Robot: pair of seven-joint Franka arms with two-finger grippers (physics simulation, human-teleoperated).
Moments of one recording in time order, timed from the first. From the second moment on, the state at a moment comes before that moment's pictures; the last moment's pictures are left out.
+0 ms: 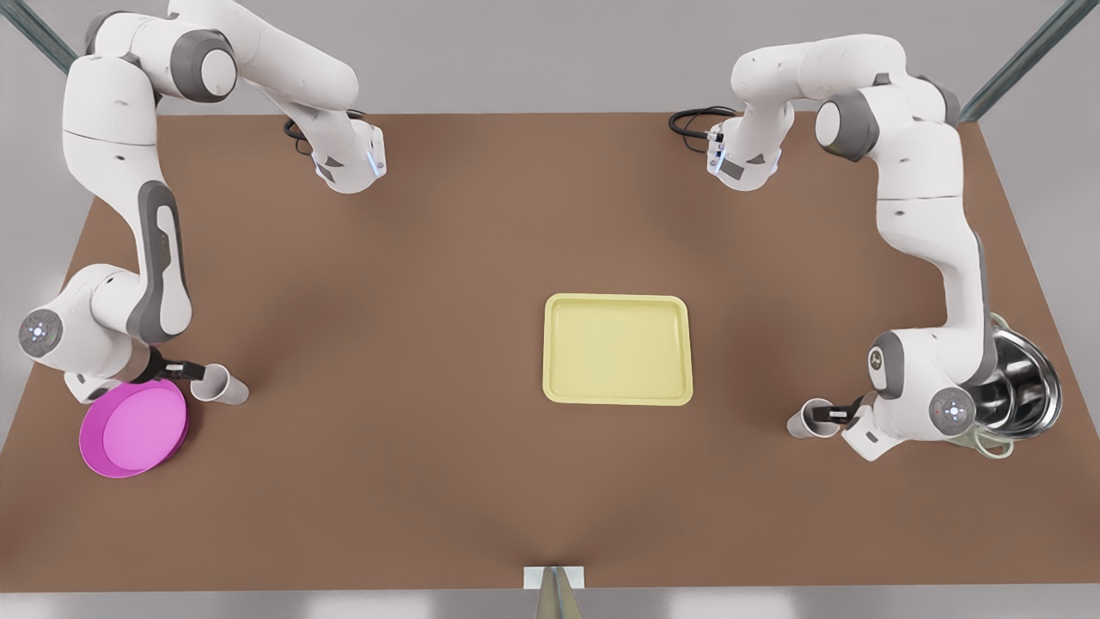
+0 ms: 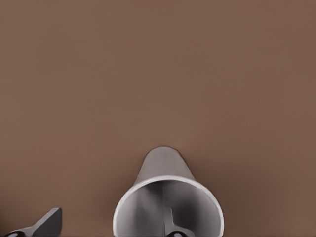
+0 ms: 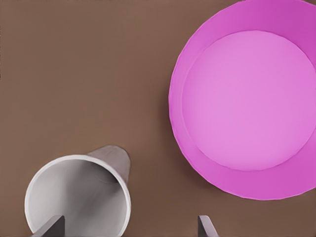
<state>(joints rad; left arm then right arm) 0.14 0.78 -0.06 -1.39 0.07 1.99 0.10 -0.36 0.49 0.01 -1.77 -0.04 2.21 -0.29</state>
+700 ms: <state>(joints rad) -0.14 0.74 -0.36 -1.37 0.07 1.92 -0.16 -0.37 0.57 0.01 -1.79 0.05 2.27 -0.42</state>
